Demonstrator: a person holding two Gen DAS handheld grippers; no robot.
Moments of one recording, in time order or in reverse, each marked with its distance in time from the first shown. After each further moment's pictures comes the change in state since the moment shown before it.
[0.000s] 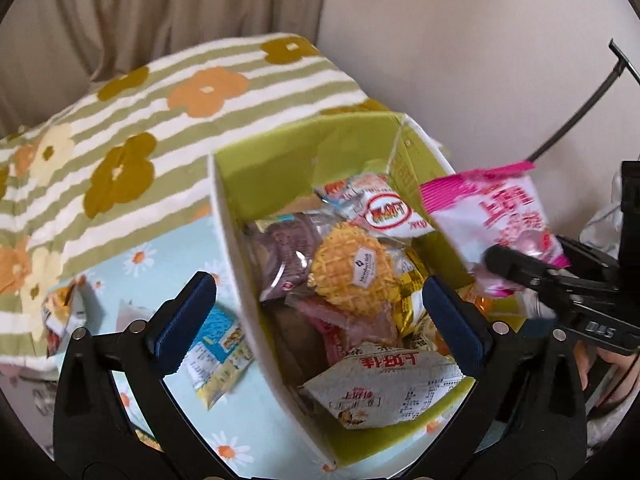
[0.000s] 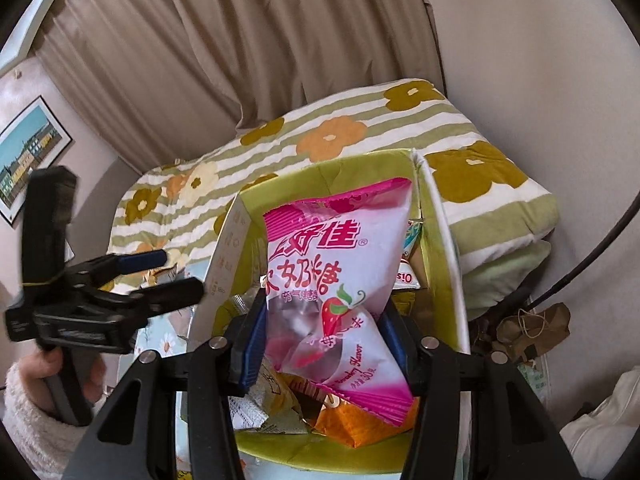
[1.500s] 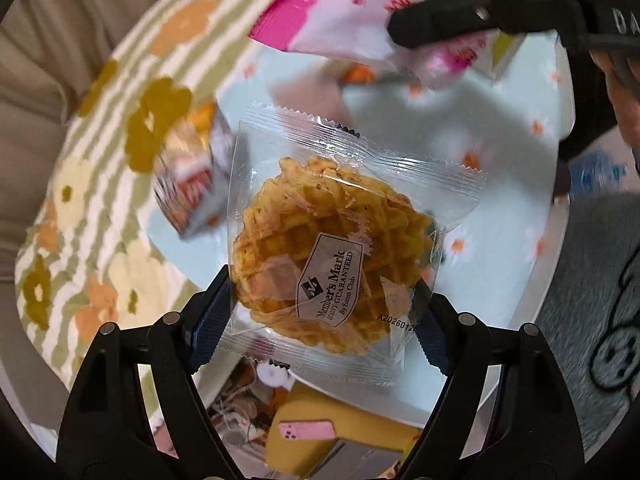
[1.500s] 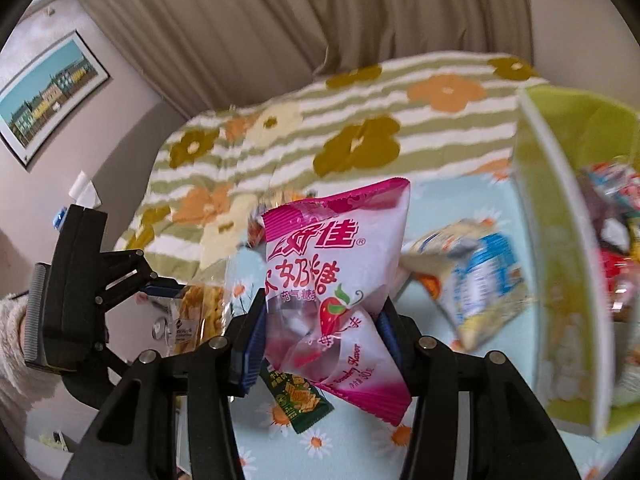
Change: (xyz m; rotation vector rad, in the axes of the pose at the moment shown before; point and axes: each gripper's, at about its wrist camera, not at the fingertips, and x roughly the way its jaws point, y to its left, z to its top) left arm -0.054 0.259 -0.166 0.610 0.312 0.054; right arm 0.115 0.272 -0.084 -0.081 0.038 0.083
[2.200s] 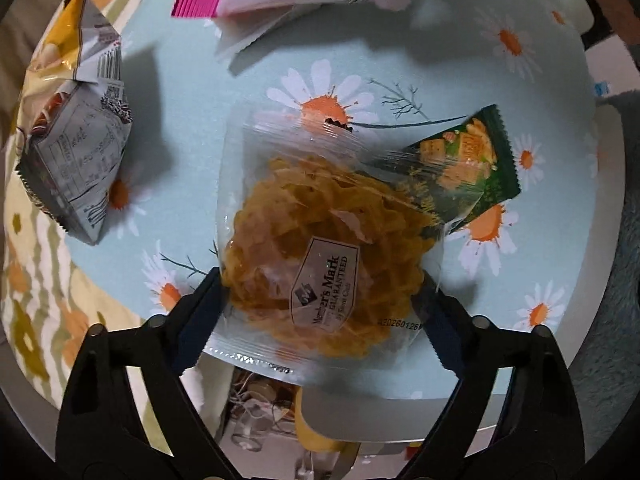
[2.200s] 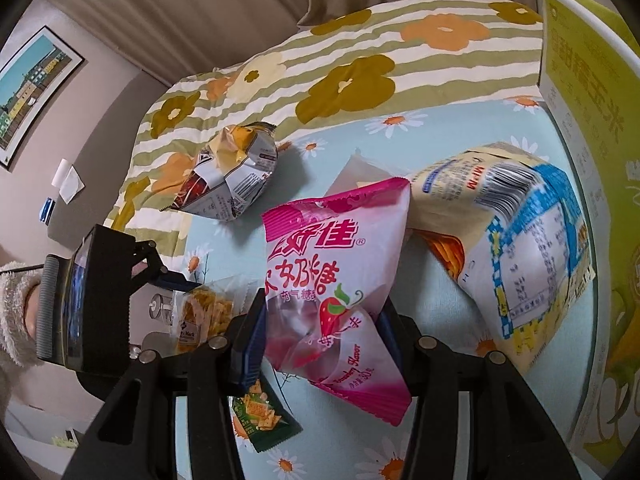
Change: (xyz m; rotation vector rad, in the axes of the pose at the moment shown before) left arm 0.127 -0.004 -0.023 0.199 0.241 -0.143; right arm 0.116 -0.027 -0.018 0.039 0.207 0.029
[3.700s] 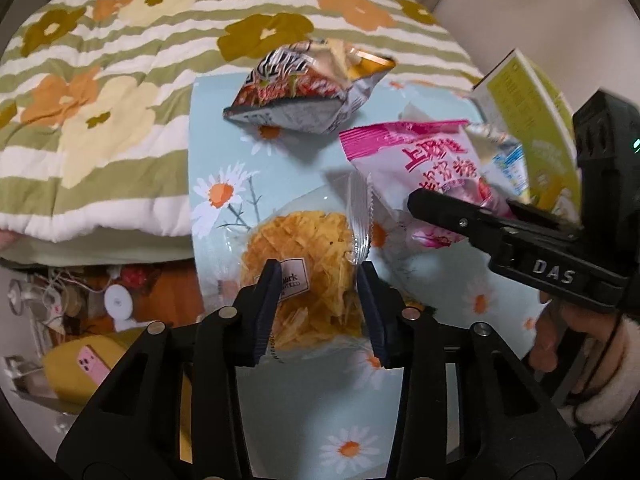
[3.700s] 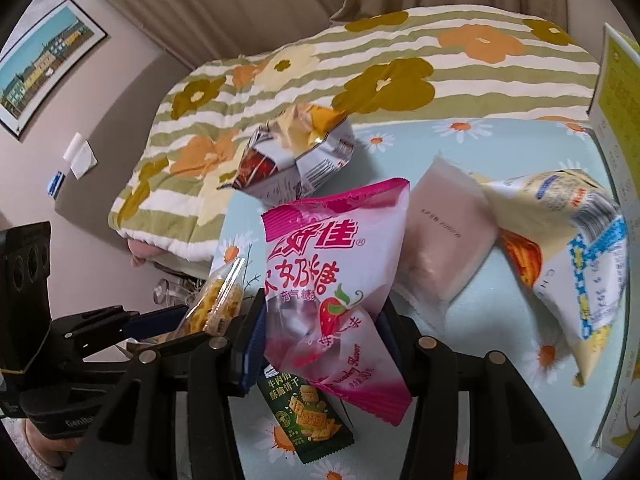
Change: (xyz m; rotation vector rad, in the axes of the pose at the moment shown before) left arm -0.068 0.005 -0.087 -1.060 -0.498 -0.102; right arm 0.008 0.043 -0.003 -0.063 -0.006 0.024
